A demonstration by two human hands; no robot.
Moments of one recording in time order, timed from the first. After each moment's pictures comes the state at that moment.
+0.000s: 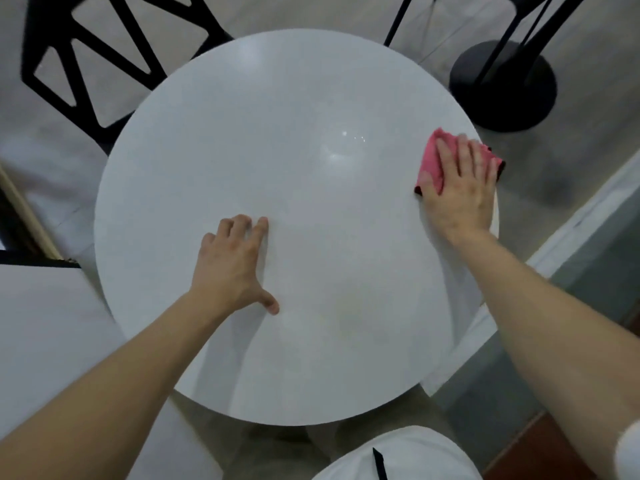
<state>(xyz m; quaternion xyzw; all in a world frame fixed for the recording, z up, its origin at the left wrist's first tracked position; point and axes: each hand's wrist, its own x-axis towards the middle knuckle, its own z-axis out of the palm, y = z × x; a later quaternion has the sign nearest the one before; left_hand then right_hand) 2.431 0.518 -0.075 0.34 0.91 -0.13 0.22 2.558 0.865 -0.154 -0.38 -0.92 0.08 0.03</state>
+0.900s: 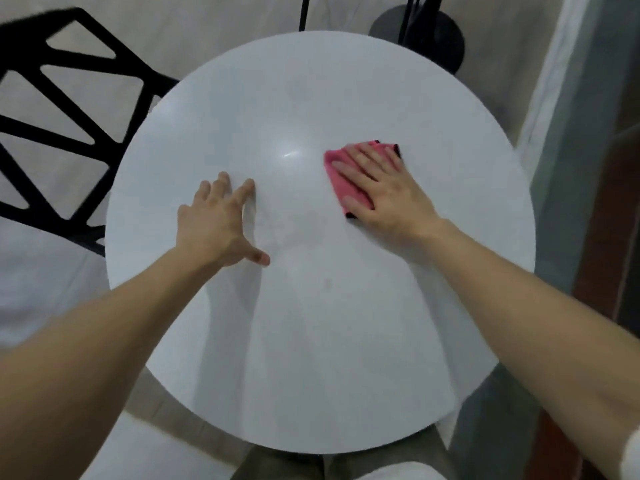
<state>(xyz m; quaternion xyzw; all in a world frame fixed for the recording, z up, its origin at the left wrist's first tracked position) 2.262 0.526 -0.076 0.46 0.86 -0.12 0.21 2.492 0.720 -0.158 -0.26 -0.96 0.11 0.02</state>
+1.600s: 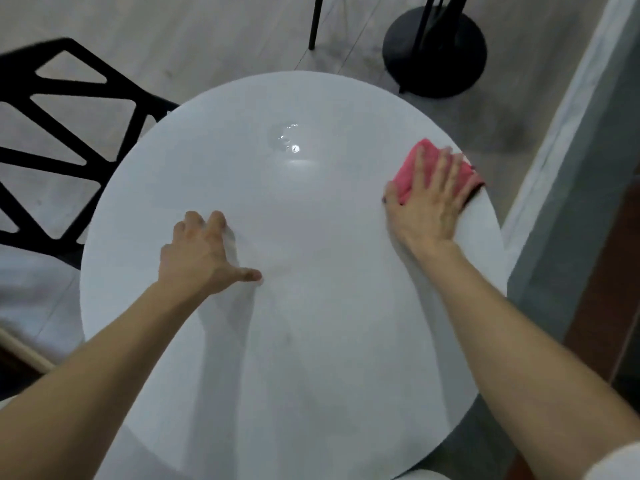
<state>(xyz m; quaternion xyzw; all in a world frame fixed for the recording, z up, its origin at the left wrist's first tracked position) 2.272 0.582 -0.070 0.32 0.90 -0.13 0.26 2.506 0.824 -0.146 -0.56 -0.83 0.09 -0.02</state>
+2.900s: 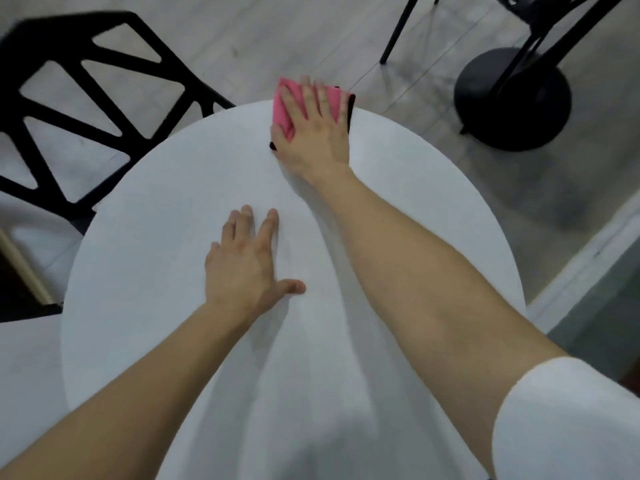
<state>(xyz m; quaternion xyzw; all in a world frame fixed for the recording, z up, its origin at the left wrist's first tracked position) 2.302 0.650 -0.089 0.27 0.94 -0.07 0.21 2.227 0.851 -0.145 -0.25 -0.96 0.13 -0.03</state>
